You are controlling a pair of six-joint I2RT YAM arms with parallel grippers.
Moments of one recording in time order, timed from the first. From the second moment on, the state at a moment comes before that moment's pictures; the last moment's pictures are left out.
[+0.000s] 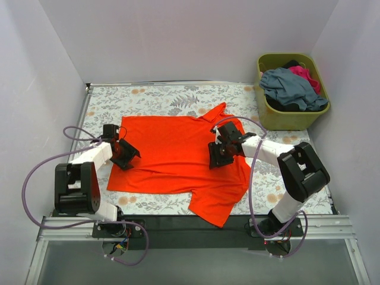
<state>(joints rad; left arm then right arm) 0.03 1.51 0.80 -0.48 0.12 -0.87 0.59 1.67 0.95 -0.39 -0.26 0.30</state>
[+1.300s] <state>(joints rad) -0.43 1.73 1.04 -0.42 0.15 -0.64 0.39 2.03 1.42 -0.21 -0.22 0.56</state>
